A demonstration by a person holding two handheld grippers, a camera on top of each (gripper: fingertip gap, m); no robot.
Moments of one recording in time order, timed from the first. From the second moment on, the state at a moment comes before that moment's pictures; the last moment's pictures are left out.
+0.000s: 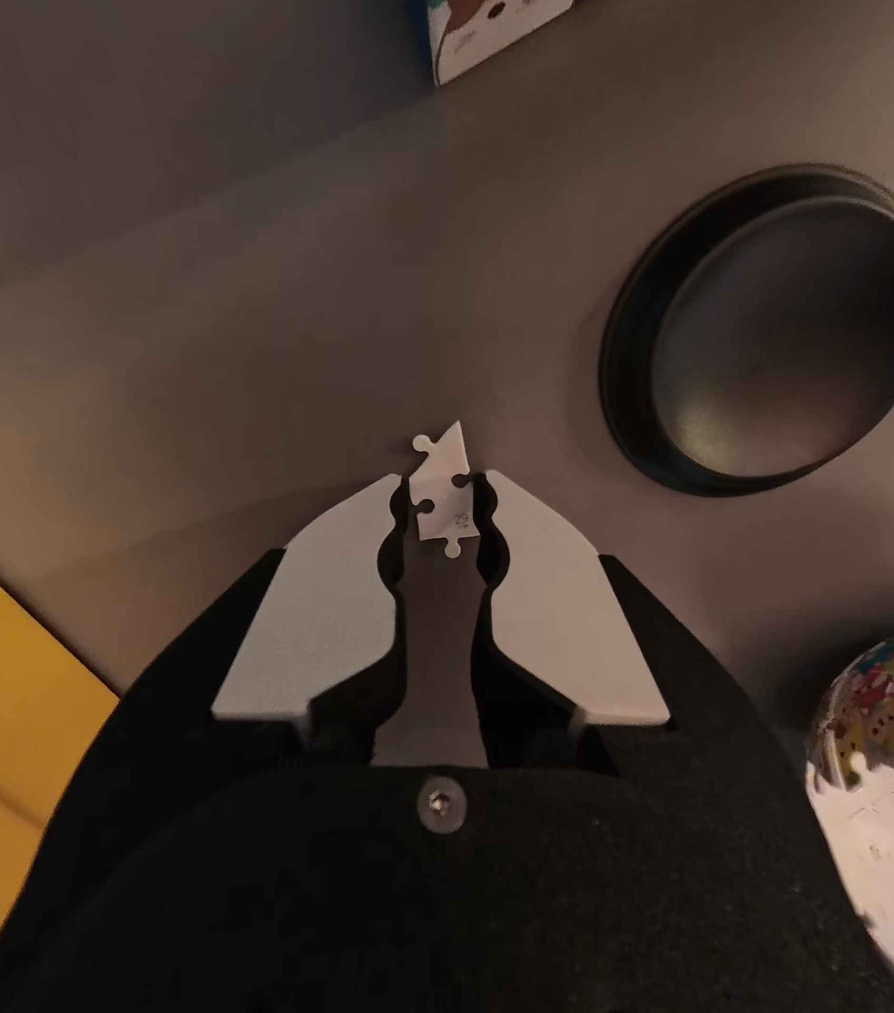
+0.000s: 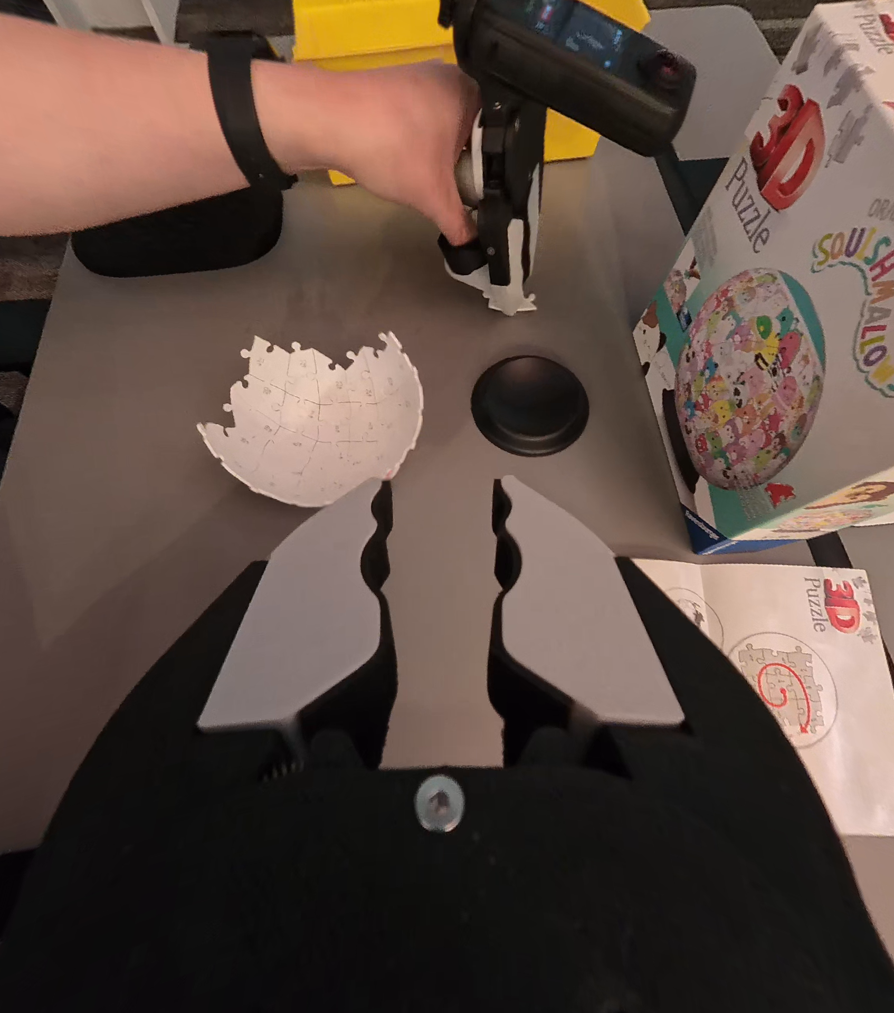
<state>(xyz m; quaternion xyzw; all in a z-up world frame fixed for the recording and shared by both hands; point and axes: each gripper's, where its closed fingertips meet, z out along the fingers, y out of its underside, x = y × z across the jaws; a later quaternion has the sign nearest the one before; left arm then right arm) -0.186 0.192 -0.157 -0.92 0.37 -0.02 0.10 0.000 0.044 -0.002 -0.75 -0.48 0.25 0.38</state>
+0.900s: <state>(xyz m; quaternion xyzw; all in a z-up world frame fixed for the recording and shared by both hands) -0.123 0.015 0.026 -0.71 0.51 0.03 0.48 -0.127 0.027 0.025 -0.70 -0.35 0.52 0.35</state>
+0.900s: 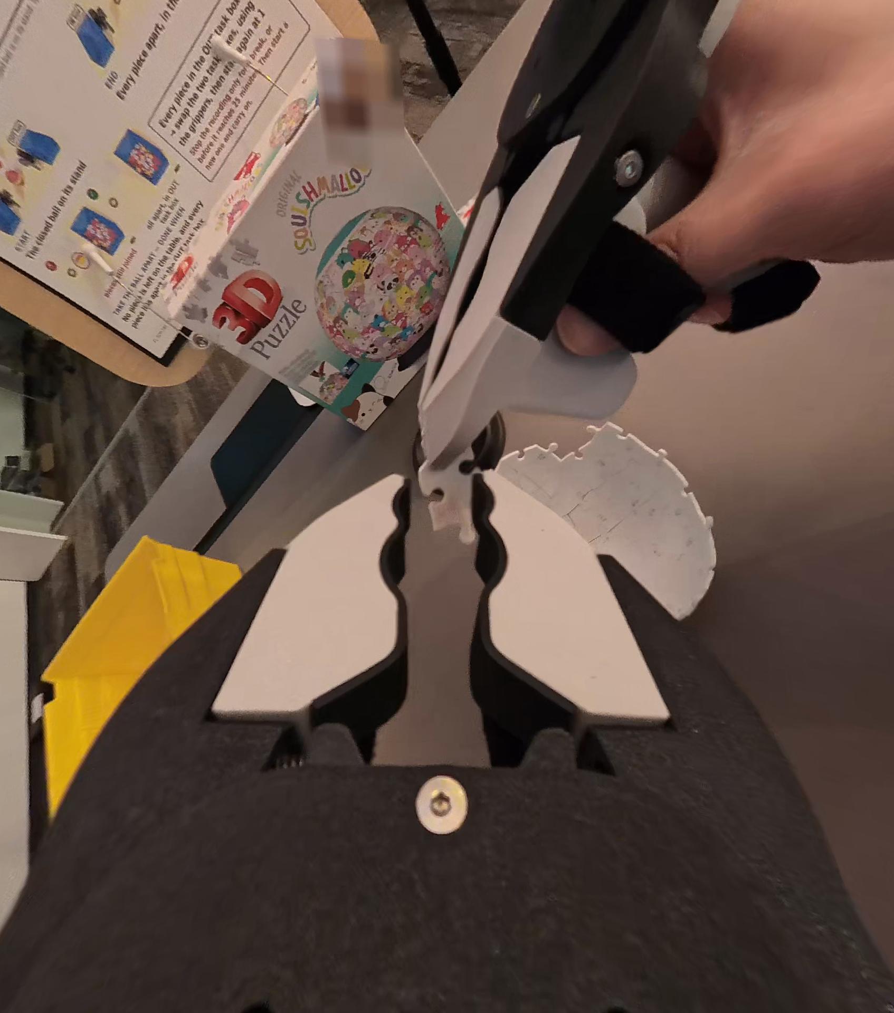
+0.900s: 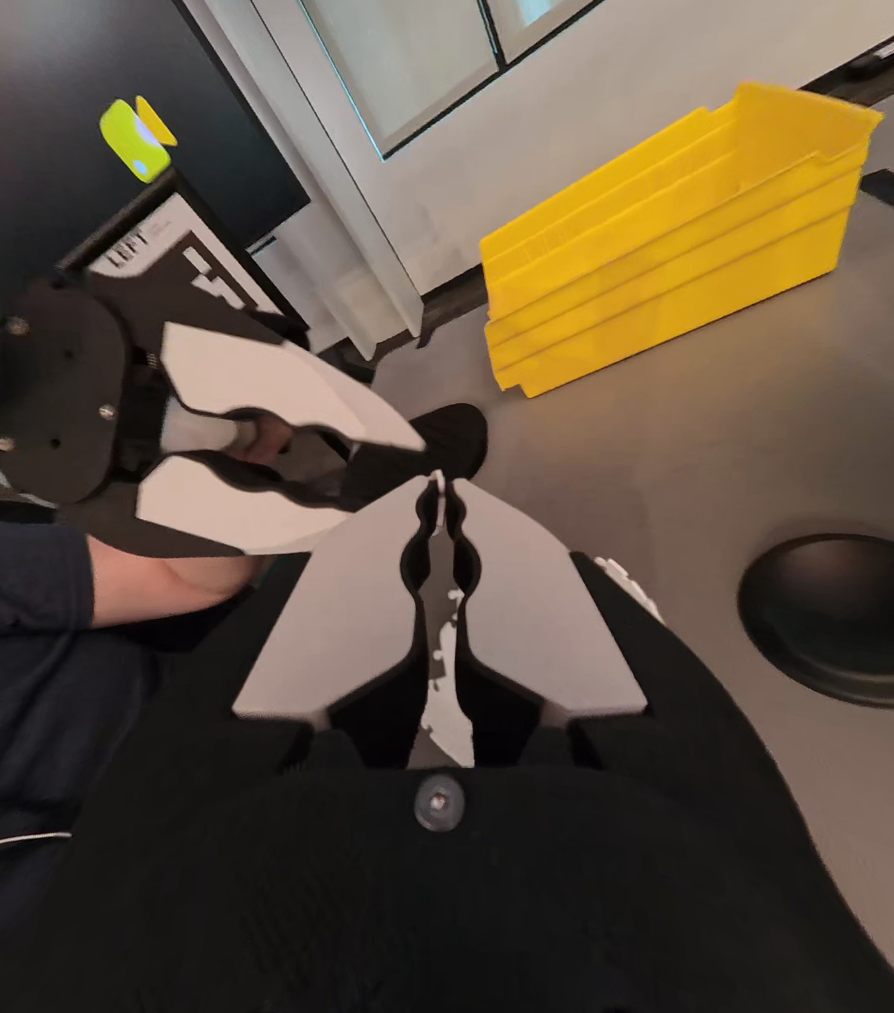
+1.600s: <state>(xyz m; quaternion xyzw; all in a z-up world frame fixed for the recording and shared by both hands) -0.088 -0.026 0.027 -0.70 0.45 -0.41 0.37 -0.106 -0.012 0.061 -0.63 -0.49 0.45 0.40</state>
